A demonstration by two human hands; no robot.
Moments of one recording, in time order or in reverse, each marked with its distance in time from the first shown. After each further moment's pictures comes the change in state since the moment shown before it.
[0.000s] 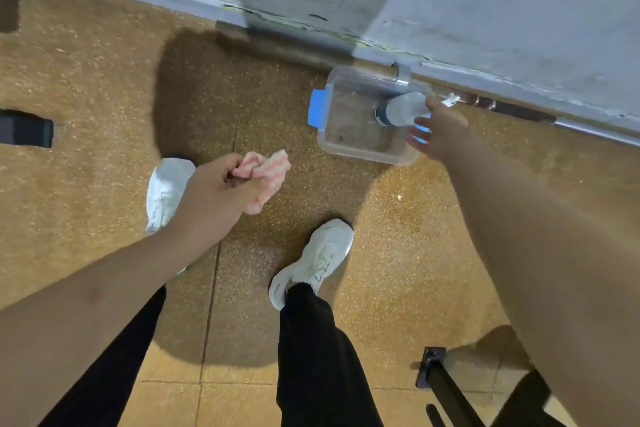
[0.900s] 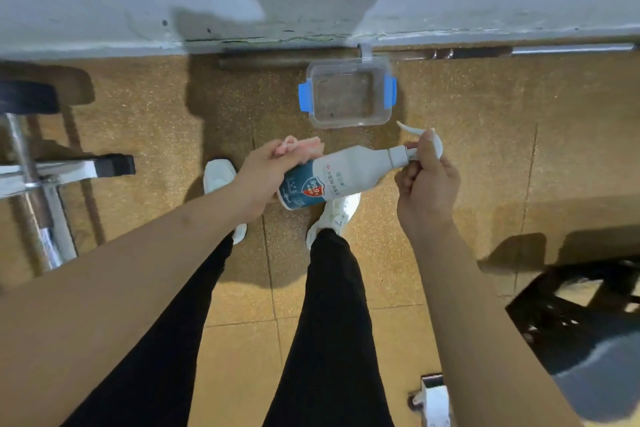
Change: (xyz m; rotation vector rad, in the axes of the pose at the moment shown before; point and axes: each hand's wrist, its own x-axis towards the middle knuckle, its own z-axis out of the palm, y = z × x) left_hand -0.084 0.133 0.005 -0.173 -0.330 -0.268; right_hand -0.296 0.051 -0.066 0.499 0.068 -0.318
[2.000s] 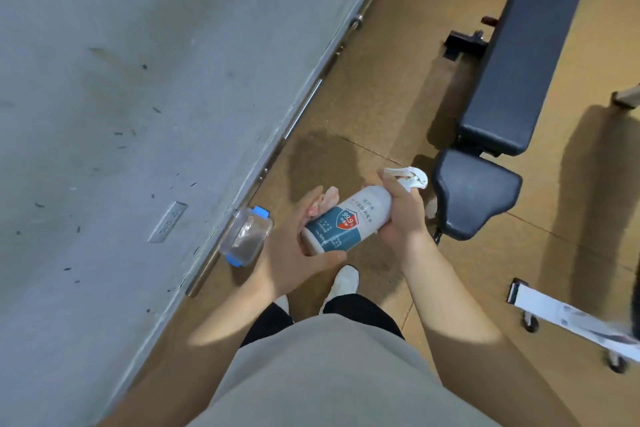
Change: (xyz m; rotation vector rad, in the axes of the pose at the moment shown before) left_hand -0.413 0.026 0.294 1.062 -0.686 0.753; right_hand -0.308 -0.172 -0.345 1.009 0.304 0.047
